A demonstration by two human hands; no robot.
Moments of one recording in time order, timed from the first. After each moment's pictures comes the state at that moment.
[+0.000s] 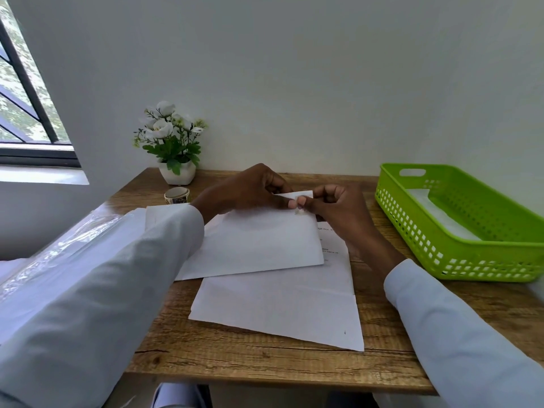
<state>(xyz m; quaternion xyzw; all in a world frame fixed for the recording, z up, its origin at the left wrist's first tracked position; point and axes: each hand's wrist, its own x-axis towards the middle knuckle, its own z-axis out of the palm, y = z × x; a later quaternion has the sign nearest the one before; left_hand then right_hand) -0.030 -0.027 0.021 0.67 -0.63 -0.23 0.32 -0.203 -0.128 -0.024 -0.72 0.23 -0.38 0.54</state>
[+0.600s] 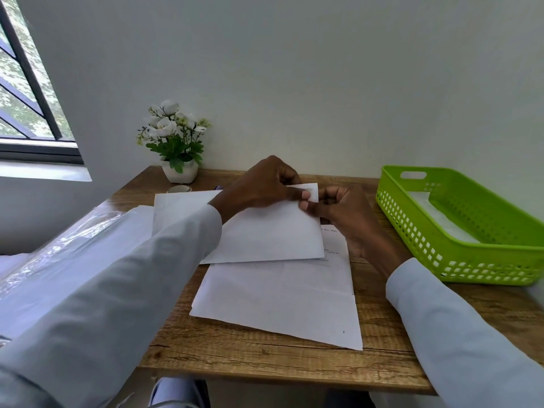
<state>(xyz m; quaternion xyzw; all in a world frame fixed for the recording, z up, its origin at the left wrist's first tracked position) -0.041 -0.045 0.020 0.67 -0.63 -0.11 0.37 -0.210 -0.125 -0.017 -0.70 0.22 -0.35 0.59</state>
